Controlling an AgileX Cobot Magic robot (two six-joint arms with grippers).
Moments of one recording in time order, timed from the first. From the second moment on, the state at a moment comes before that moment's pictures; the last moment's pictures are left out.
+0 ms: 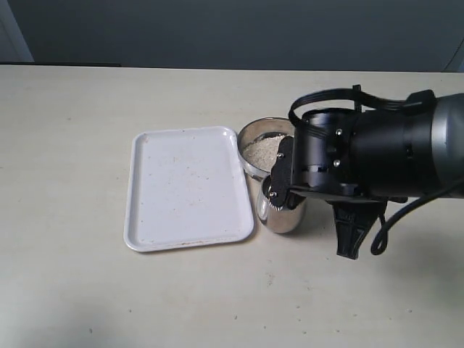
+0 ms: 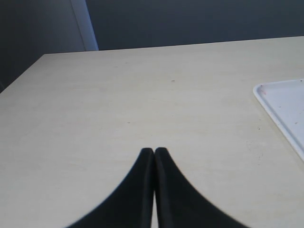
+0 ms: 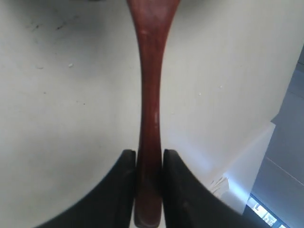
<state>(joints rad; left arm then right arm) -0.06 0.05 0.01 0.07 0.30 0.02 1.01 1.69 -0.92 -0.80 1.13 0.12</state>
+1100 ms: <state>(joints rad) -0.06 0.05 0.01 0.07 0.30 0.02 1.09 1.69 -0.85 -1.01 1.13 0.28</state>
